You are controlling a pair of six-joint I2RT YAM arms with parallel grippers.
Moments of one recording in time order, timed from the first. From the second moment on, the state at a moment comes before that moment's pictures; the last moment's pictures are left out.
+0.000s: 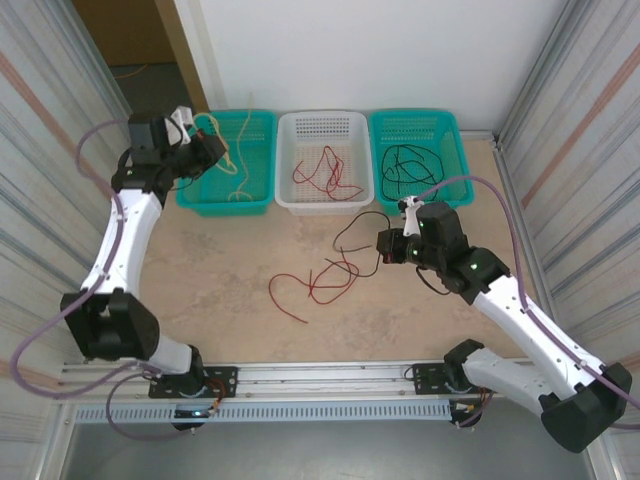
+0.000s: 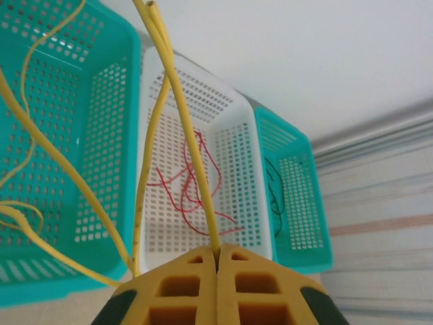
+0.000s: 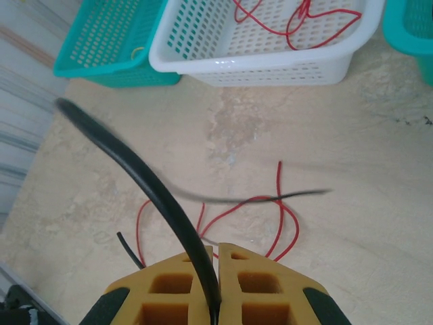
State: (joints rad) left arm 0.00 1.52 1.51 -0.50 0.53 -0.60; right arm 0.57 0.94 0.89 -0.55 -0.13 0.53
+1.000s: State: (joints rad) left arm -0.66 1.15 0.95 -0.23 0.53 -0.43; right arm 0.72 1.03 1.05 -0.54 -0.17 0.55
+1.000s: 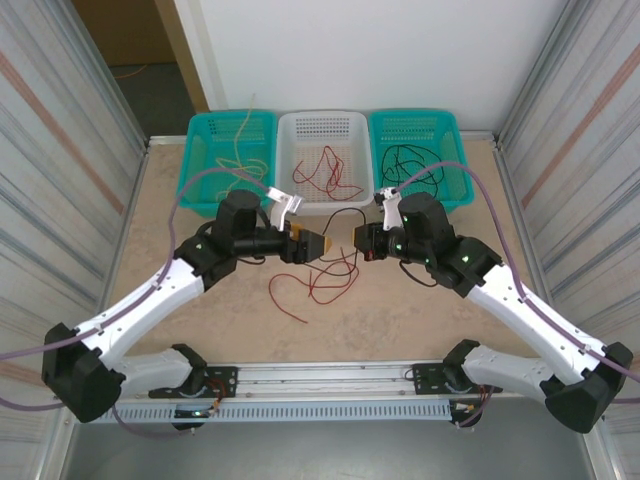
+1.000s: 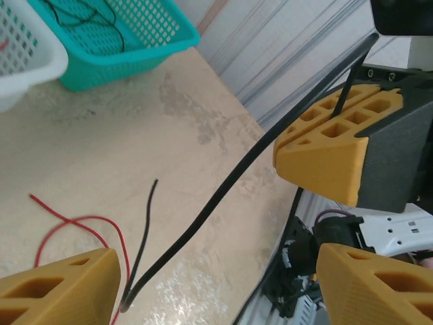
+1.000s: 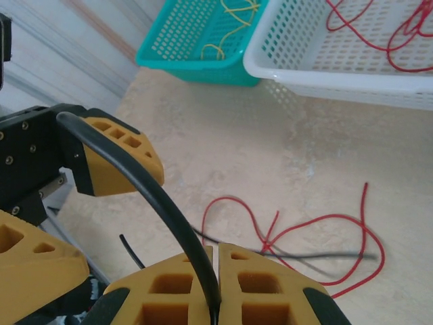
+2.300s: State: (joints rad) left arm -1.12 1.11 1.00 -0.33 -0.08 0.00; right arm 0.75 1.14 1.25 -0.60 -0.13 0.58
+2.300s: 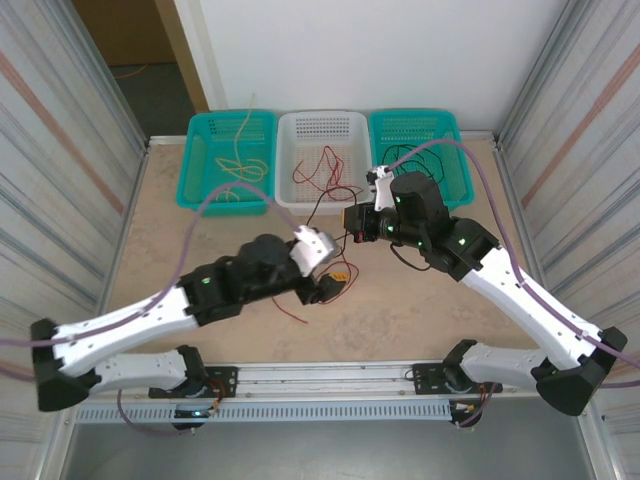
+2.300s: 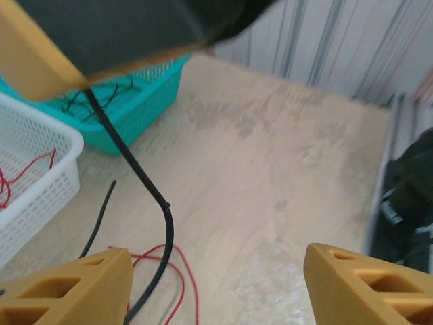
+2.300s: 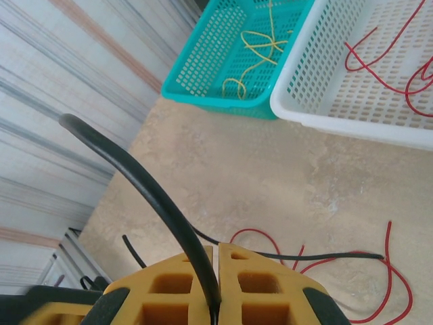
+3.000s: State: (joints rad) left arm -1.09 1.16 0.92 -0.22 -0.16 0.07; right arm 0.75 1.11 1.26 -0.61 -0.14 0.62
